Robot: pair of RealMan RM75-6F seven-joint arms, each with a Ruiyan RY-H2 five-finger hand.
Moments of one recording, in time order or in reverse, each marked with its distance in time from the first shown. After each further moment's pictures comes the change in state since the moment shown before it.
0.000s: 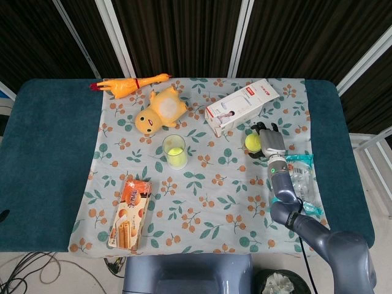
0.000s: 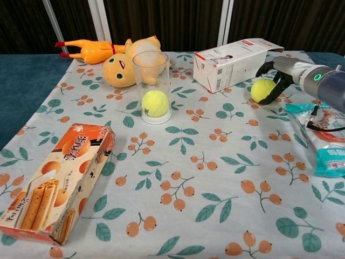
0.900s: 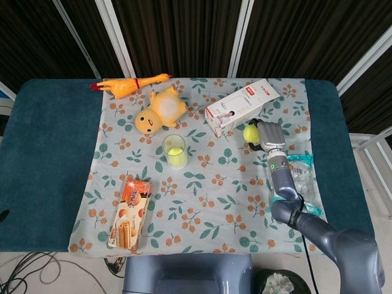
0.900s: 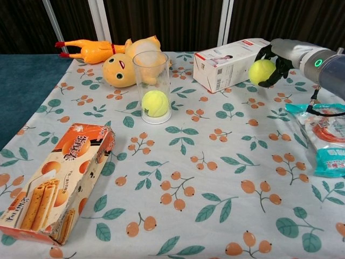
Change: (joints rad) left arm 0.001 0.003 0.001 -0.003 0.000 0.000 -0.005; right arm 0.005 0.081 0.031 -0.132 -0.057 0.096 -0.065
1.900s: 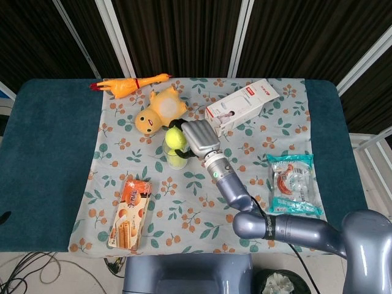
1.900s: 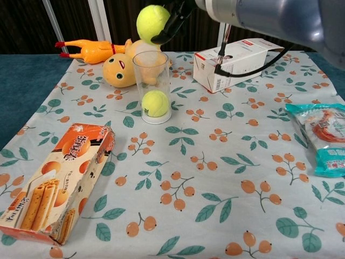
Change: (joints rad) left arm 0.006 0.010 0.011 -0.008 0.027 0.010 -0.022; right arm 0.234 0.141 0.127 -0.702 0.285 0.127 -0.316
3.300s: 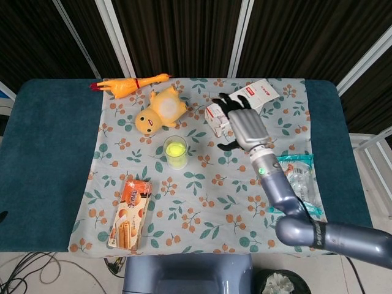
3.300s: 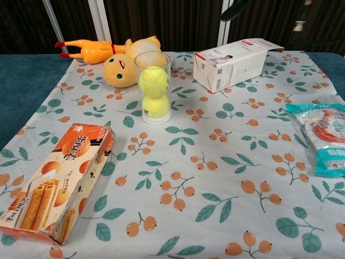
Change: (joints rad) left arm 0.005 0.003 -0.007 -0.005 -0.016 0.008 0.003; right arm -0.176 0.377 -0.071 -0.294 -0.042 0.136 0.060
